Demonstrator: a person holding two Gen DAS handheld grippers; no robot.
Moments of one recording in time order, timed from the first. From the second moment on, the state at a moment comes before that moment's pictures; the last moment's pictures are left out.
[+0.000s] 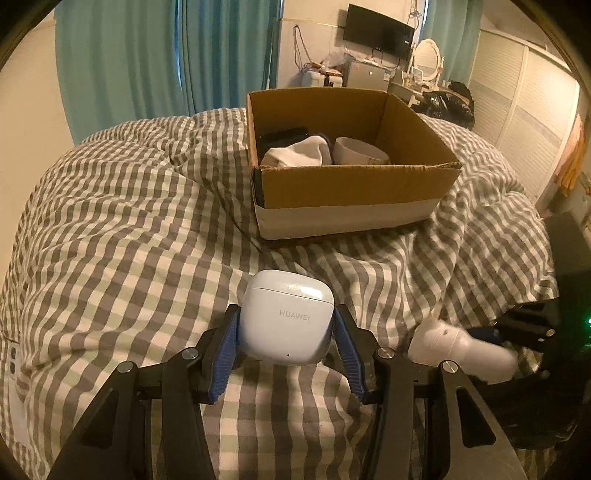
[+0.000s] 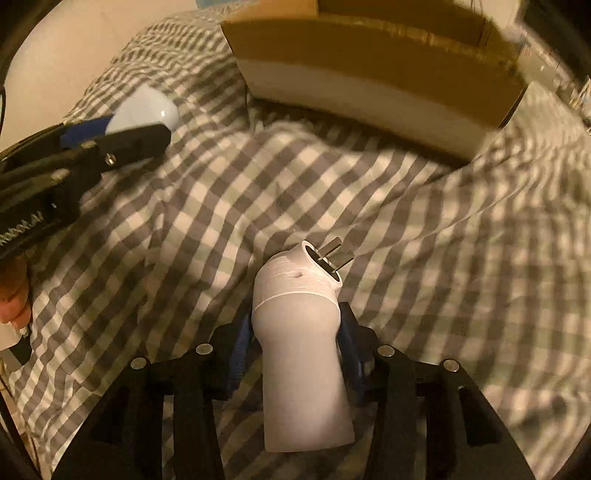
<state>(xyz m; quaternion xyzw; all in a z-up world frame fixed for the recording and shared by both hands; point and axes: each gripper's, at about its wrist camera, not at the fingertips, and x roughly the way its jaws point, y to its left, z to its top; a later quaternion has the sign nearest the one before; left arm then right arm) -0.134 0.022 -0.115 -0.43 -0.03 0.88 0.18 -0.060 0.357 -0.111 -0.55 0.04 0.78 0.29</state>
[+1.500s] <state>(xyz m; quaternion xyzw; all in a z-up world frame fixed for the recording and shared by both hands) -0.338 0.078 -0.062 -0.37 0.06 0.91 0.19 -0.204 0.530 0.043 -0.38 -0.01 0.86 0.34</state>
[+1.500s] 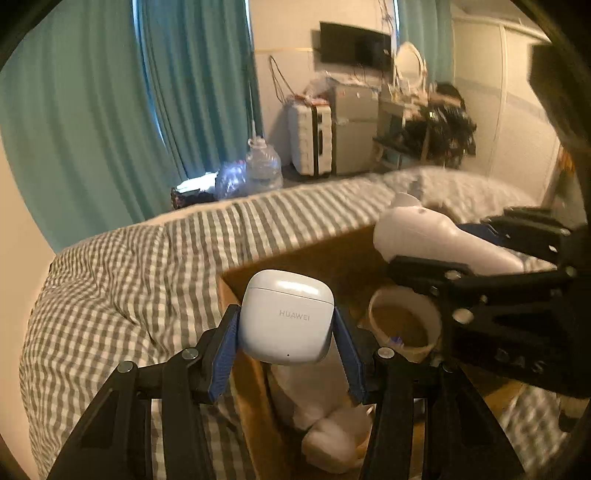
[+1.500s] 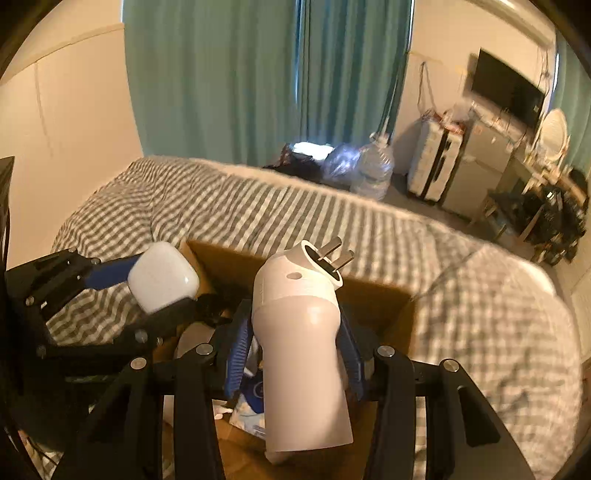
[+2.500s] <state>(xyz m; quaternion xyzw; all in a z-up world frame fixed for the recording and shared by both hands) -0.261 0.056 0.042 -0.32 0.05 0.94 0.13 -0.127 0.425 0.143 -0.30 -0.02 0.86 0.41</state>
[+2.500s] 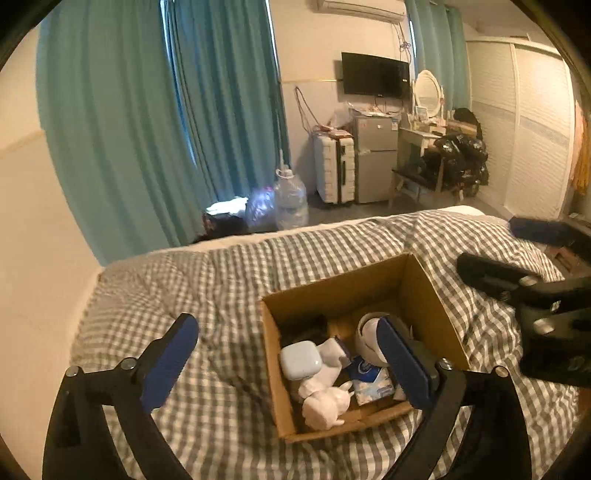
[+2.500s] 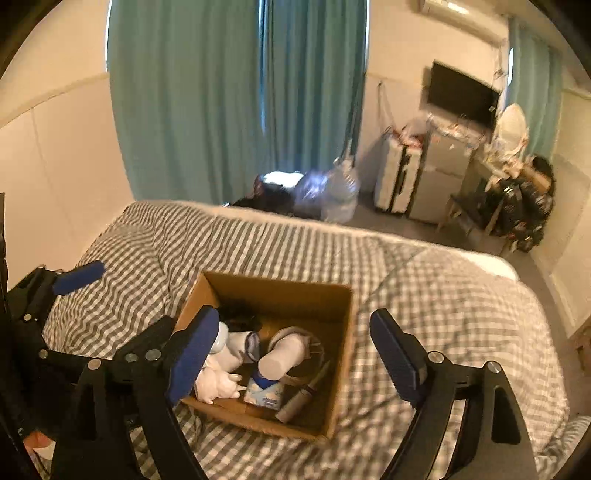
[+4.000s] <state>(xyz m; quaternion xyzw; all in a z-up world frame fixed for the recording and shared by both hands) -0.077 0.017 -0.004 -0.22 0.01 0.97 0.07 0.000 0.290 0.042 -0.20 -0.09 0.86 0.46</state>
